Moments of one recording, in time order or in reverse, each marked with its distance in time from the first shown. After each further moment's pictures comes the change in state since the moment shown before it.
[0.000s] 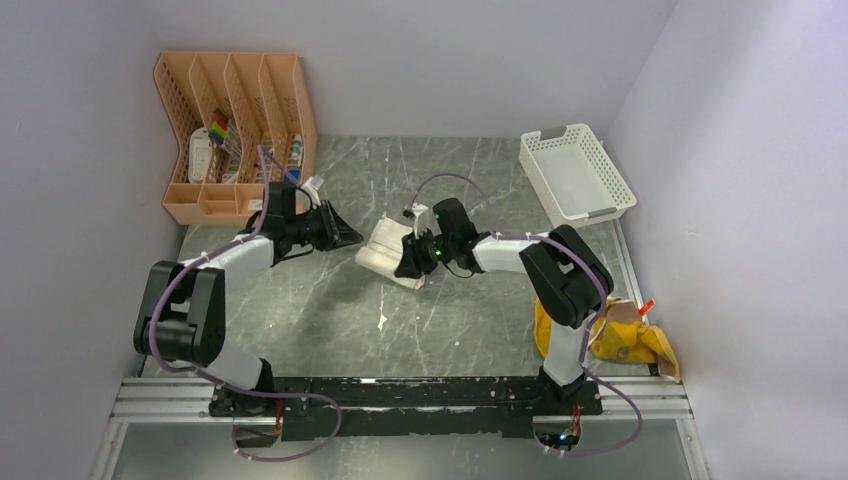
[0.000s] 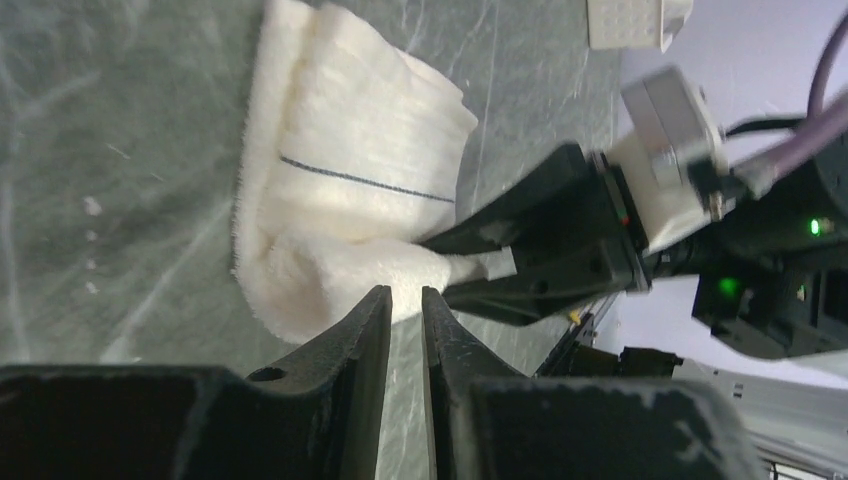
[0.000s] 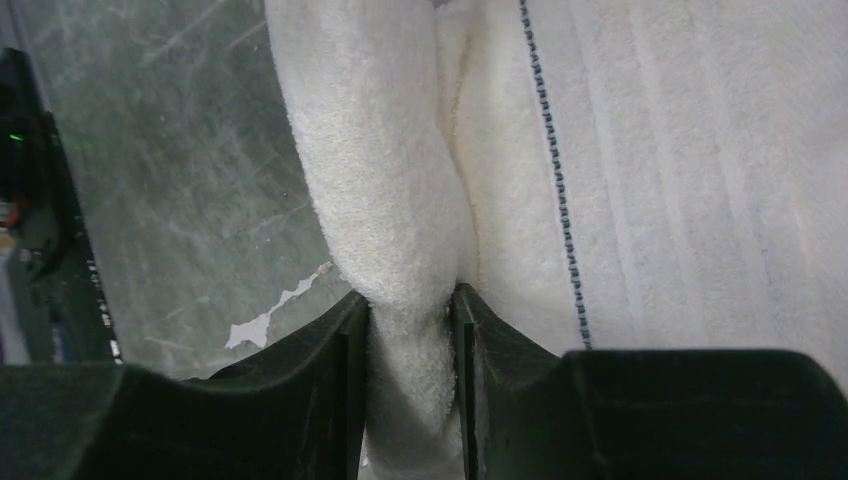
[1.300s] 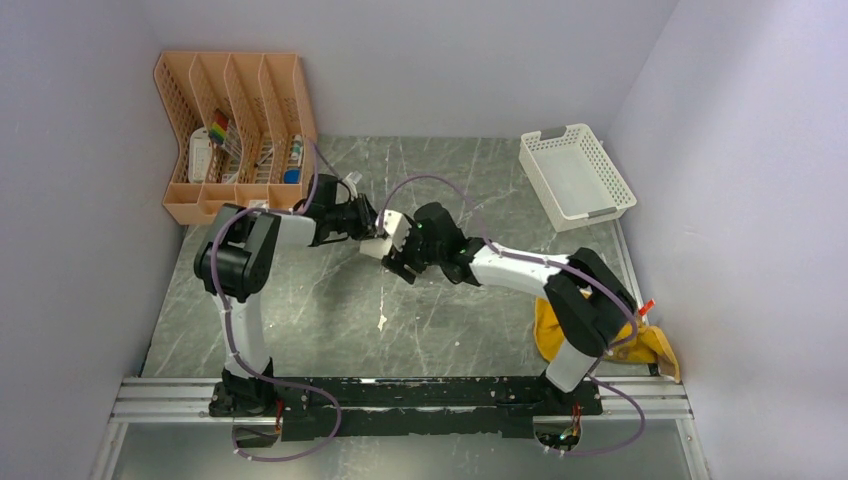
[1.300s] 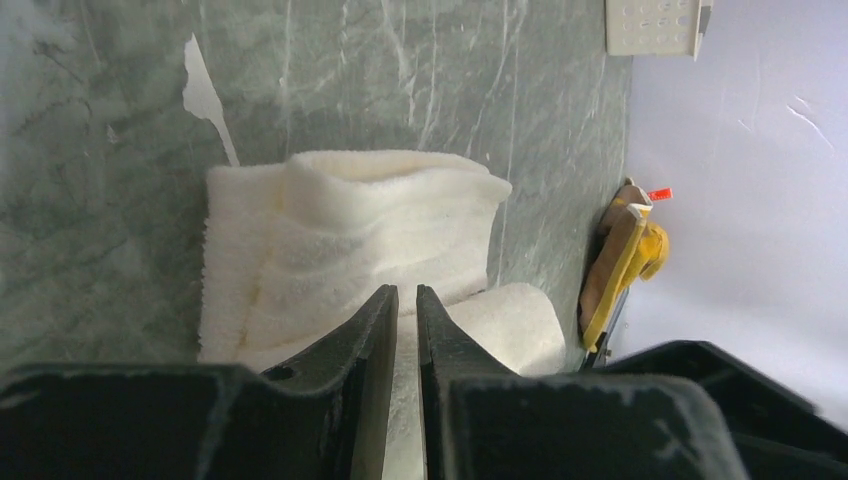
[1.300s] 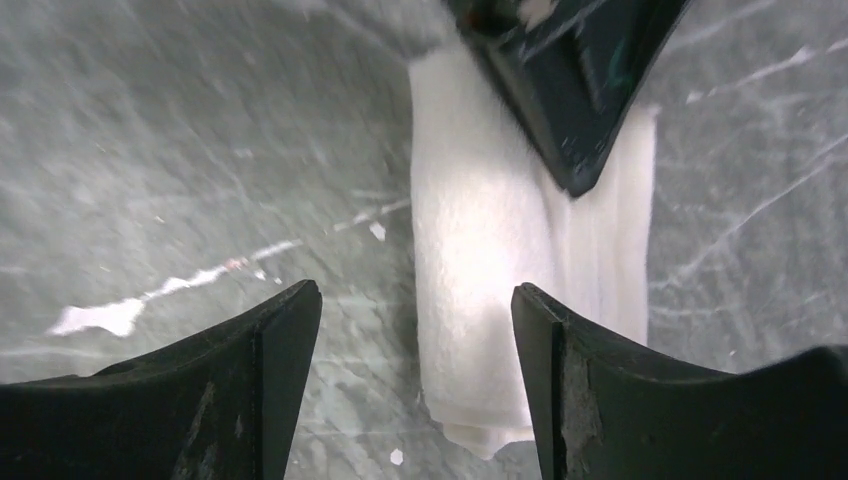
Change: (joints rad) left arm -0.133 0.473 0.233 0.267 0.032 -0.067; right arm 0.163 -0.195 0.029 -0.100 0.338 -0.469
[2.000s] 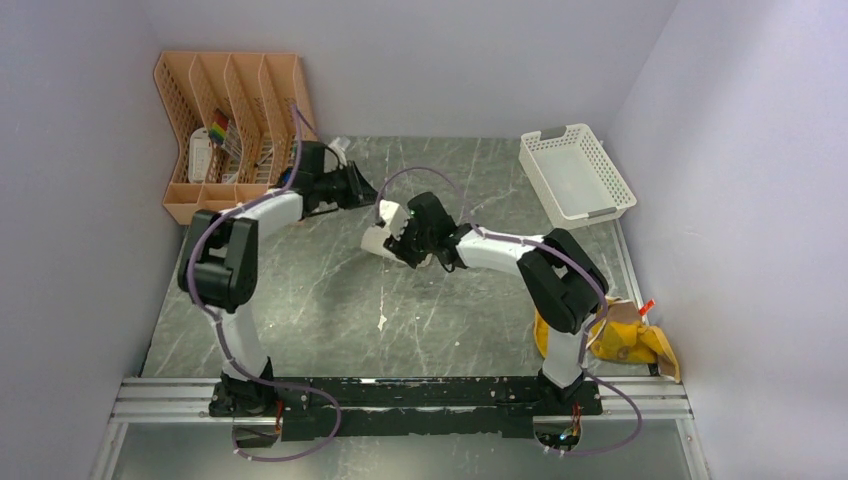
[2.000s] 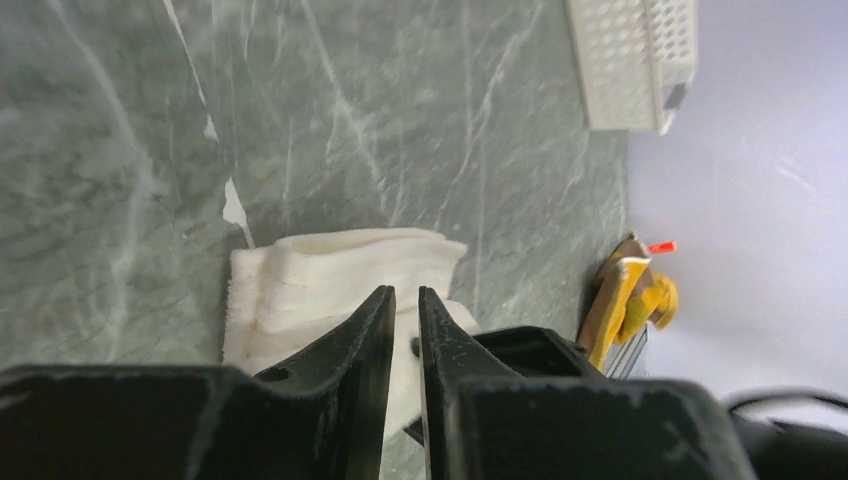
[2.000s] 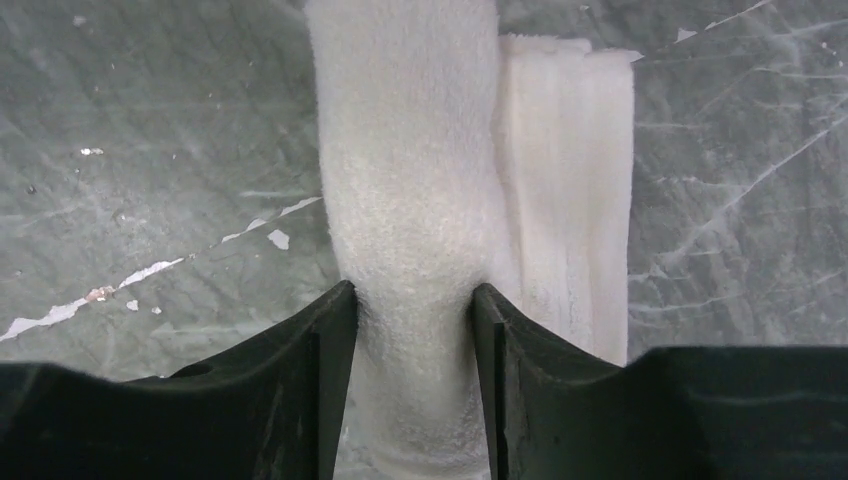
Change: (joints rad) left arm 0.033 -0.055 0.213 -0.269 -0.087 0.087; right arm -0.041 0.202 0.135 -0.081 0.083 -0.049
